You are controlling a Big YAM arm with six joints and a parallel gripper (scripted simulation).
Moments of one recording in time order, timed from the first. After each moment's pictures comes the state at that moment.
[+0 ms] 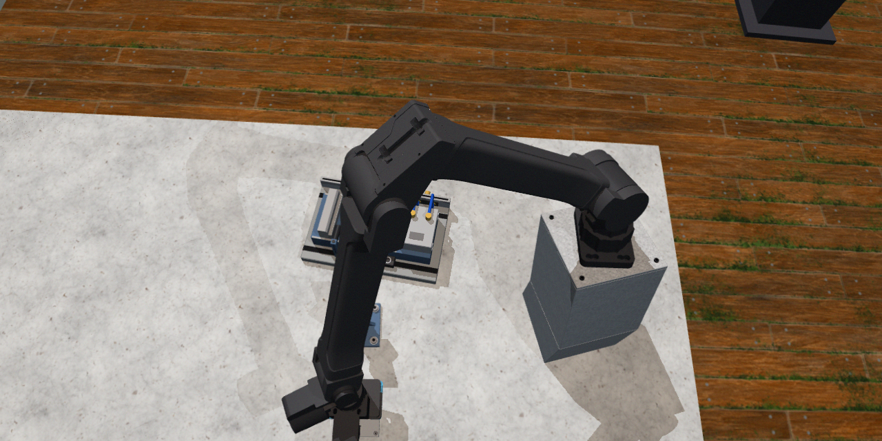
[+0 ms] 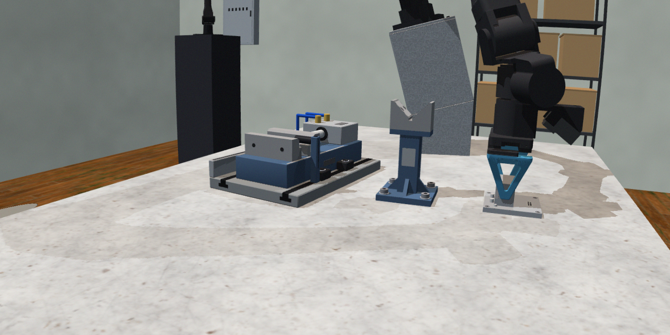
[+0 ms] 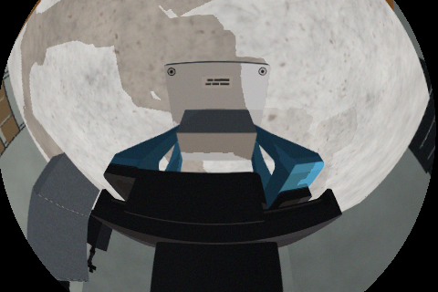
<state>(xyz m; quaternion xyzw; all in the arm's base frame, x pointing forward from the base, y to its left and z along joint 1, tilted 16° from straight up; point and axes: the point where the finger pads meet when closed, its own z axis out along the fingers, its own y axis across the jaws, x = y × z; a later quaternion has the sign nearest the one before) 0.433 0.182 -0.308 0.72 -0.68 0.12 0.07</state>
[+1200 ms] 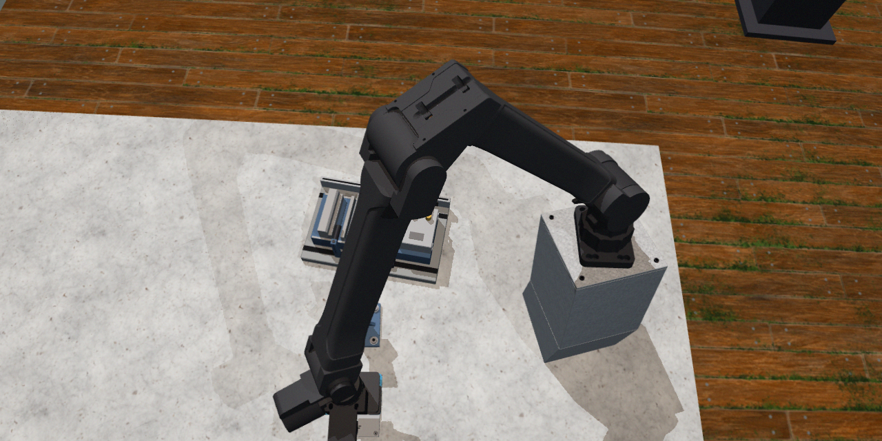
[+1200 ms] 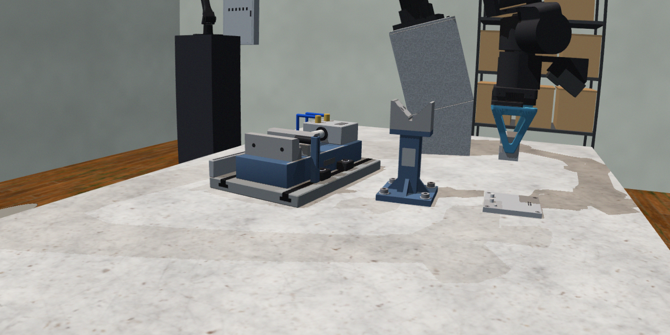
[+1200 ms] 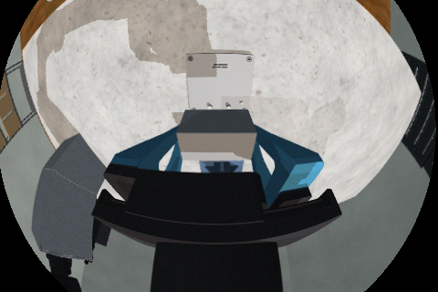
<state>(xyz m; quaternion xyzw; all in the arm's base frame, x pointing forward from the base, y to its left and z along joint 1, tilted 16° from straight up) 0.424 0.200 -0.238 0.73 -0.67 0.12 0.07</state>
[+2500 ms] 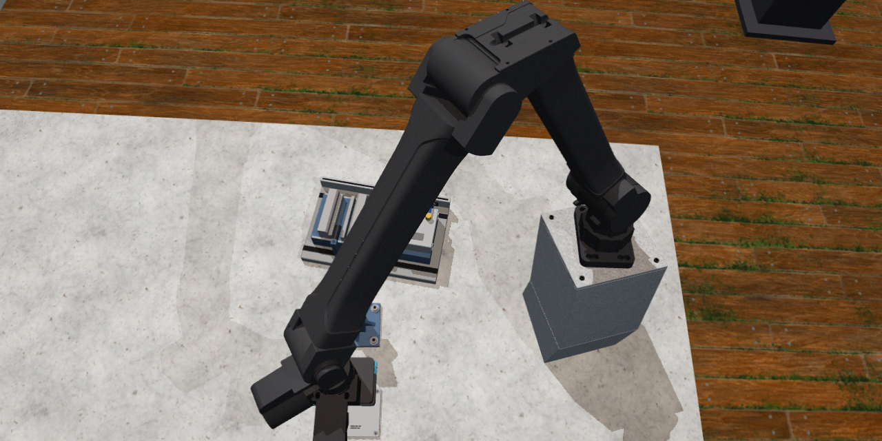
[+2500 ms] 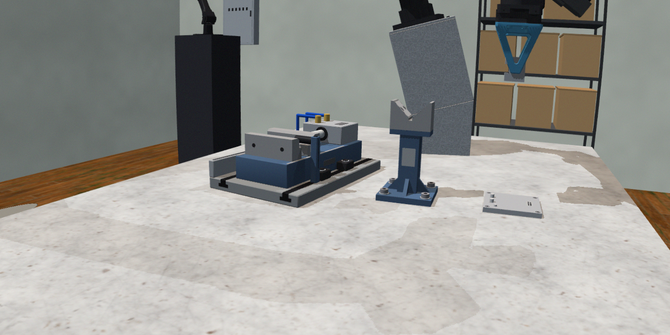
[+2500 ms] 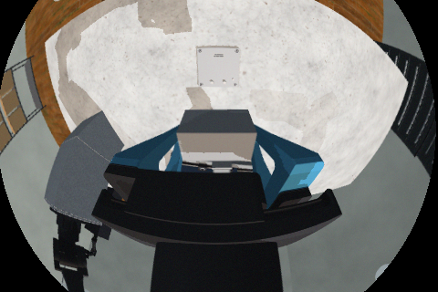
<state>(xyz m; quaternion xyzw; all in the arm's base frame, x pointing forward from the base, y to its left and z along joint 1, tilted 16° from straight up) 0.415 0.231 -0.121 0.73 -0.67 0.12 0.07</state>
